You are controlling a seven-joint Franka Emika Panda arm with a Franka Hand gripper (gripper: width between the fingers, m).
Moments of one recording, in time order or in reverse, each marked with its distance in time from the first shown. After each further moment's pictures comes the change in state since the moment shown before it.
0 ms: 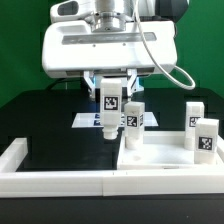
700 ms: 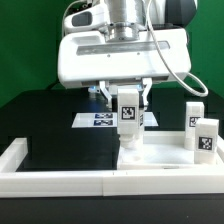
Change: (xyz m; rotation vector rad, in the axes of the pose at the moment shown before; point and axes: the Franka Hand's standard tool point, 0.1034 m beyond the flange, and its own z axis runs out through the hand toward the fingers) arm -0.012 -0.027 0.015 0.036 -0.023 -0.016
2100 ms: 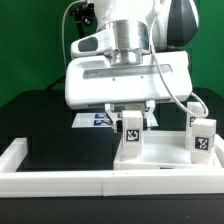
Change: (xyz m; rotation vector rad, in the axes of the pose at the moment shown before) arm -0.031 -0.004 0.025 0.003 -0.032 -0.001
